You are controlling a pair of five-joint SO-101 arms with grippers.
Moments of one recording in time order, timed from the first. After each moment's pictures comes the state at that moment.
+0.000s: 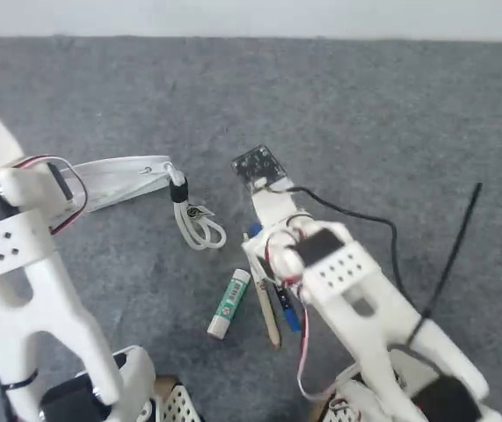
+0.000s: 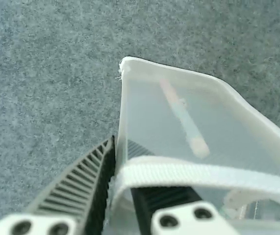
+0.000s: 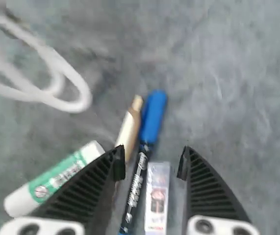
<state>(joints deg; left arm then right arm) -30.2 -25.2 6.2 96.7 12.3 -36.3 -24.9 44.7 52.2 -2.1</state>
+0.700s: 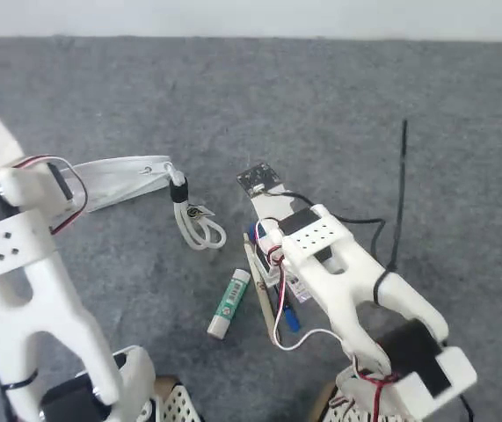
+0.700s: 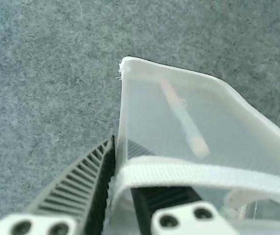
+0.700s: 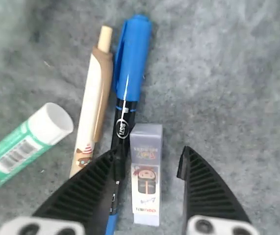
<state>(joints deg) -30.2 -25.2 6.2 96.7 12.3 -34.3 -4.7 39.7 56.6 -2.1</state>
